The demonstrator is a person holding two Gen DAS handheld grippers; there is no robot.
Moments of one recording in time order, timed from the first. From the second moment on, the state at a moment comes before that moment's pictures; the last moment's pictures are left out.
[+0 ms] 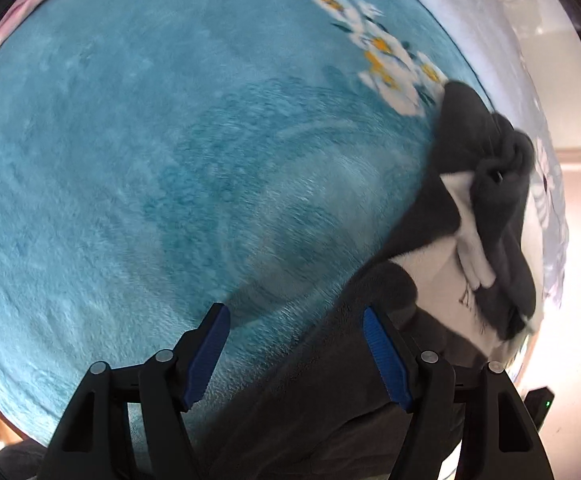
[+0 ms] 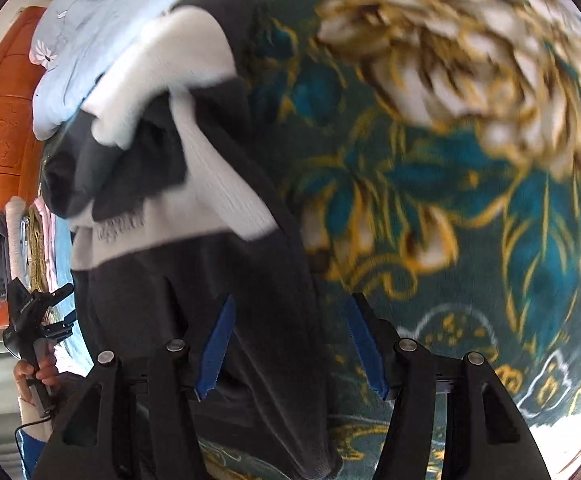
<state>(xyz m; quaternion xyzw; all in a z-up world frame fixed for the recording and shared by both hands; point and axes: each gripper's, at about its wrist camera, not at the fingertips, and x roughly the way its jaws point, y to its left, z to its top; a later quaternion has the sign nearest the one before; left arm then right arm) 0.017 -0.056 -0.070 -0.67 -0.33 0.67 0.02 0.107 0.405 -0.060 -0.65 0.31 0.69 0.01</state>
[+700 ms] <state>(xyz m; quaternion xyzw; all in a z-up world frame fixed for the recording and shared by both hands) 0.035 -0.005 -0.092 -0.76 -0.26 0.59 0.10 0.131 0.389 -0.090 -0.58 0.48 0.65 -0.12</state>
